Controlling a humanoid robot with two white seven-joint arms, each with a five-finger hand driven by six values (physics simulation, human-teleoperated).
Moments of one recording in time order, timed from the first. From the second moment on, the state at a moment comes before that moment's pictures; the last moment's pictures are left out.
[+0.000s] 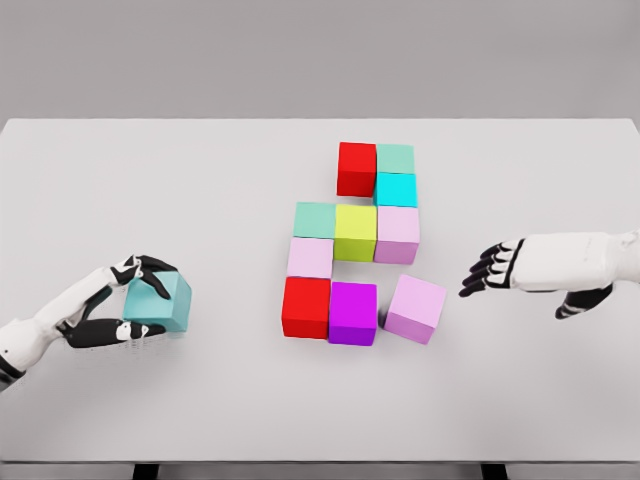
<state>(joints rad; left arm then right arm) 0.06 0.95 -0.47 -1.62 0.40 -0.61 -0.19 -0.77 -1.22 0.98 -1.75 0.12 -0.61 0.61</state>
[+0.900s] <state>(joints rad) -0.48 0.73 -0.62 -1.54 0.39 -0.27 -0.29 -0.78 -1.12 1.00 -1.63 0.27 -0.58 0.61</state>
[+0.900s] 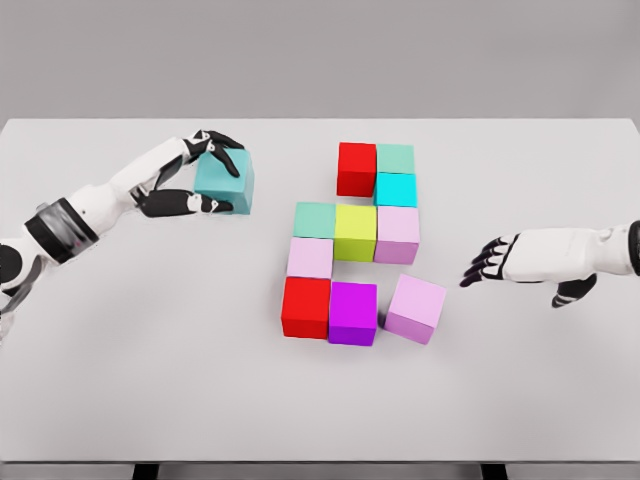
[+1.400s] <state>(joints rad) -0.74 0.44 -0.75 -1.10 0.37 -0.25 -0.39 -0.78 -1.07 1.02 -1.63 0.32 -0.58 0.61</state>
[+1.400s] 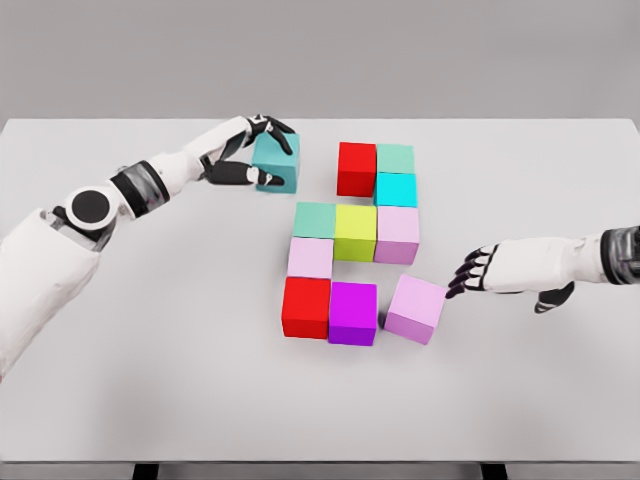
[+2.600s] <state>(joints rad) -0.93 0.14 -0.75 -0.44 0.18 -0.61 -0.38 -0.73 -1.27 0.99 -1.75 0.25 -0.61 0.61</state>
